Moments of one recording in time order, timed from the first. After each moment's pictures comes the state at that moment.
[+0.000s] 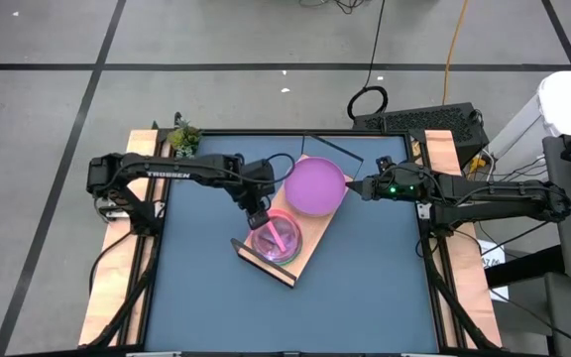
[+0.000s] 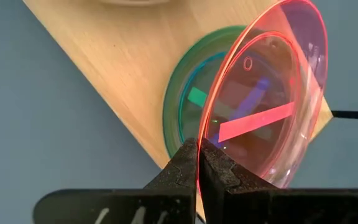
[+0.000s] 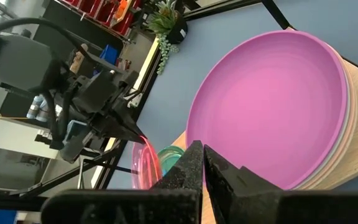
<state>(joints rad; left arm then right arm) 0.16 1.62 1.23 -0.77 0.28 -0.32 -0.14 0.77 0.53 -0.16 0.15 1.08</state>
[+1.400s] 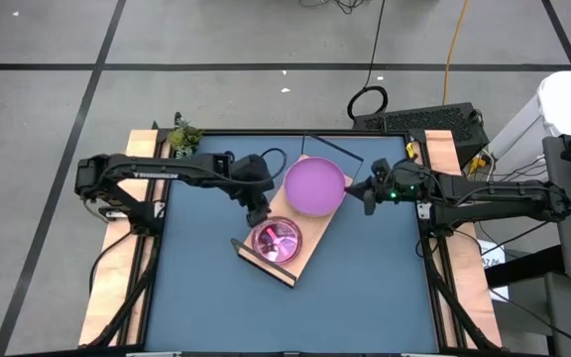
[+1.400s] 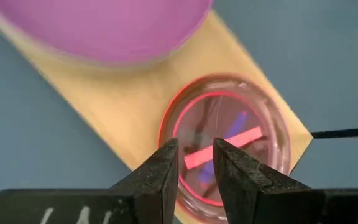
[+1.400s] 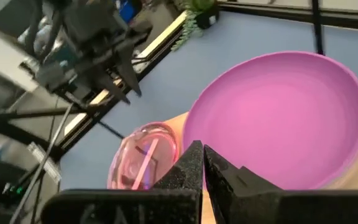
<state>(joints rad) 0.15 1.53 1.19 -0.63 0.23 -0.28 -0.14 0.77 0.53 -0.15 0.05 0.69</state>
